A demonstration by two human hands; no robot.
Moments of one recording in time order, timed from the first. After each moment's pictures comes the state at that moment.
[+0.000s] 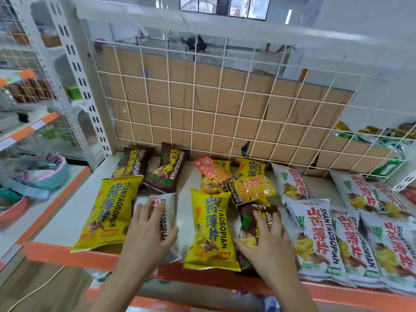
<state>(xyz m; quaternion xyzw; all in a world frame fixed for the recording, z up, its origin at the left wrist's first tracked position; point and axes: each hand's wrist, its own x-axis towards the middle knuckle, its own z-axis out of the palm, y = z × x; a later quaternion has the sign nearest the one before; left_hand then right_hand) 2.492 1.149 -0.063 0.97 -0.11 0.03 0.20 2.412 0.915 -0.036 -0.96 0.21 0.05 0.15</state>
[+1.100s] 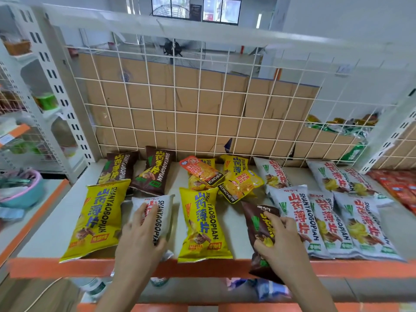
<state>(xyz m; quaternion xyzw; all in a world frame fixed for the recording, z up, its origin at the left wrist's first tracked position) 2.469 1.146 -0.051 0.96 -0.10 0.06 0.25 2.370 0.899 -0.019 -0.93 0.25 -0.03 0.25</state>
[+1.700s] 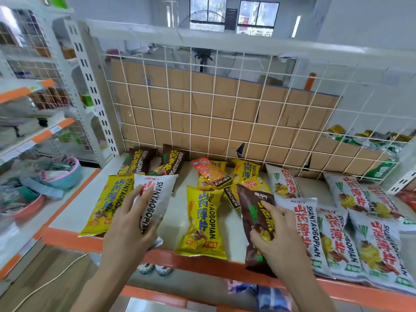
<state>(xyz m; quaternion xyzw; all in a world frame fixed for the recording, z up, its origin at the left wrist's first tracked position) 2.447 1.157 -0.021 0.91 -0.11 0.19 0.34 2.375 0.886 -0.001 -0.92 0.13 -0.13 0.34</state>
